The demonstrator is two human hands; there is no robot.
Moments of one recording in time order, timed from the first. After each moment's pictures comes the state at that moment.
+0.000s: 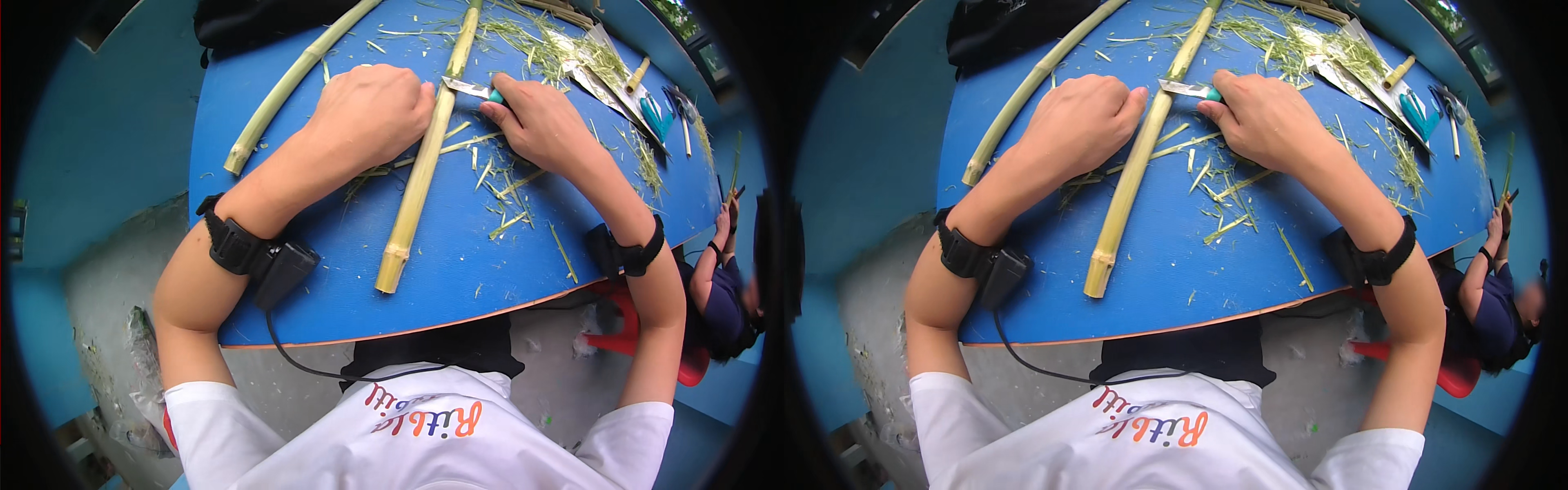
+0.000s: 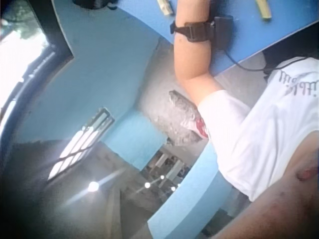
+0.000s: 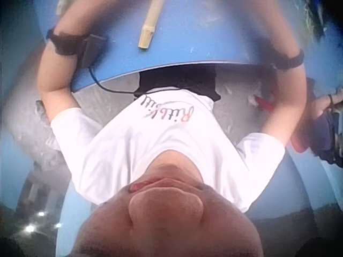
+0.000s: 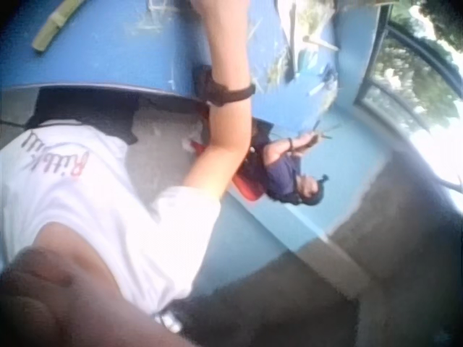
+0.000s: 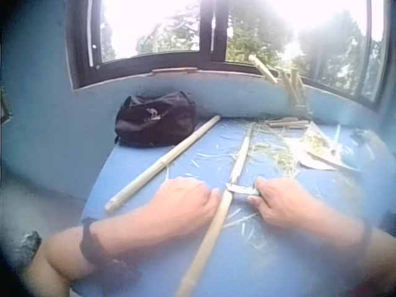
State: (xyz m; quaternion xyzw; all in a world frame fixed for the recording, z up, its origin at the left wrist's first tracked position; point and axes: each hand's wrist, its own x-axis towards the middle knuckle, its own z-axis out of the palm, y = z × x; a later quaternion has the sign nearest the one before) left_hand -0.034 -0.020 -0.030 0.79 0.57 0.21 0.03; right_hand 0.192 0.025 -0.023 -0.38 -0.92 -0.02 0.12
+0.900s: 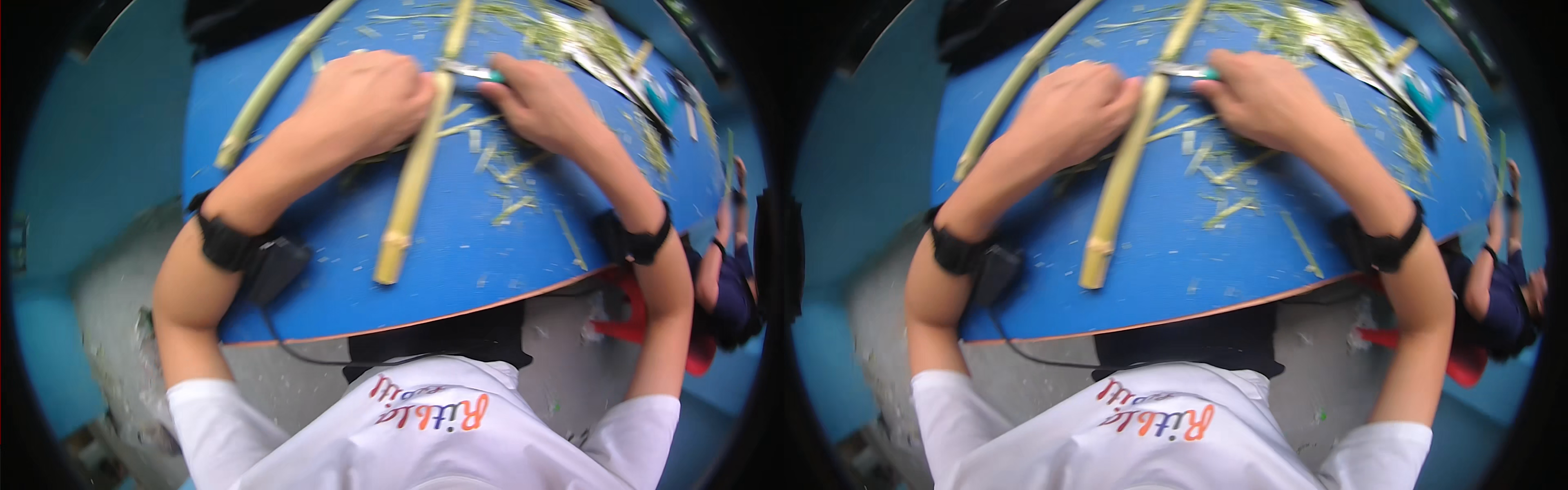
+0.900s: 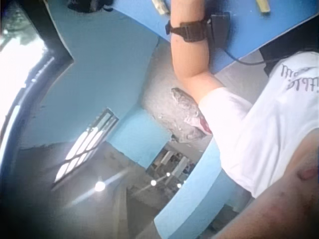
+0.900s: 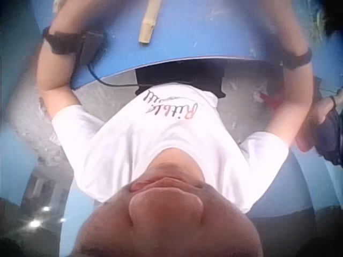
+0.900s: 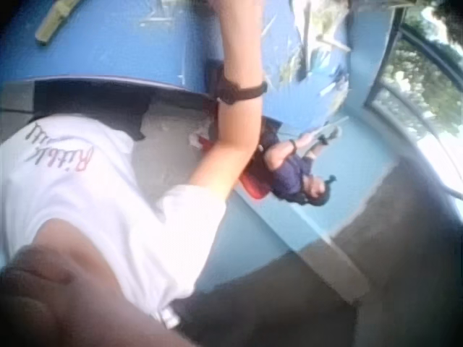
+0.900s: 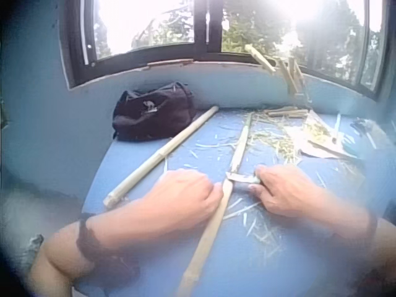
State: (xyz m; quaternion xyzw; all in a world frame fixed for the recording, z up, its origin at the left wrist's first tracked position) left_hand -0.032 -0.022 -0.036 0.85 0.49 0.20 -0.04; right_hand 0.199 0.023 -0.023 -0.42 -0.90 0.00 0.12
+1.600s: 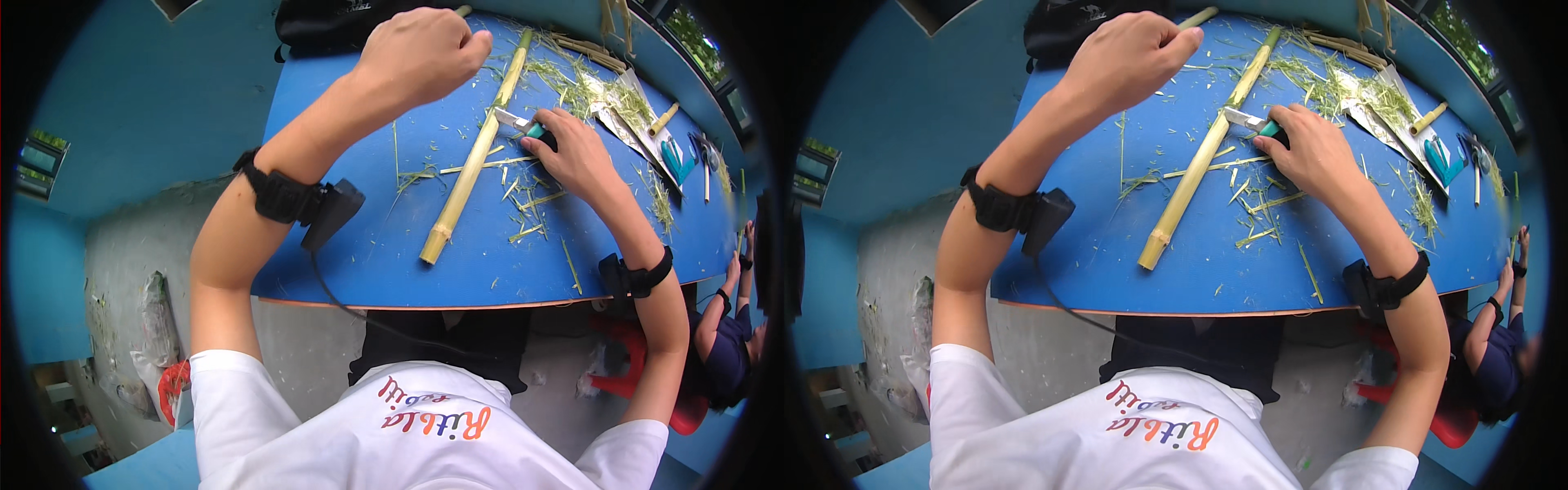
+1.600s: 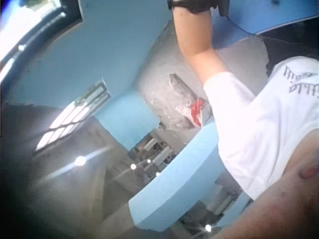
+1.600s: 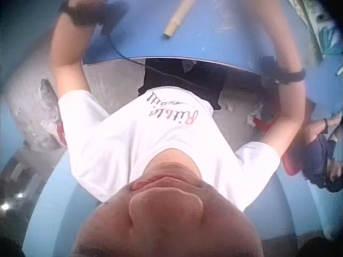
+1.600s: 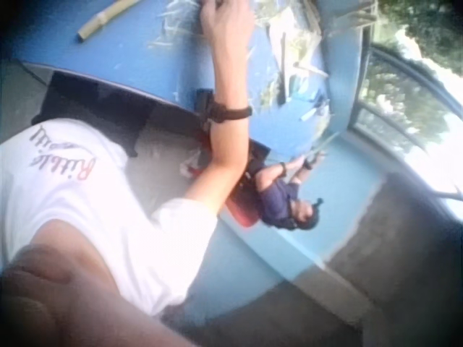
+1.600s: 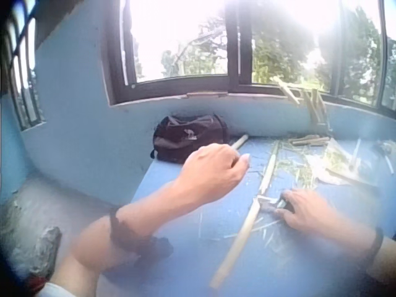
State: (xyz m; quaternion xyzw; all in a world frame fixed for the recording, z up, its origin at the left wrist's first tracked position) left_hand -0.034 0.003 0.032 0.76 0.55 0.33 -0.08; right_hand 0.205 0.015 -0.017 -0.43 -0.89 0.04 0.12
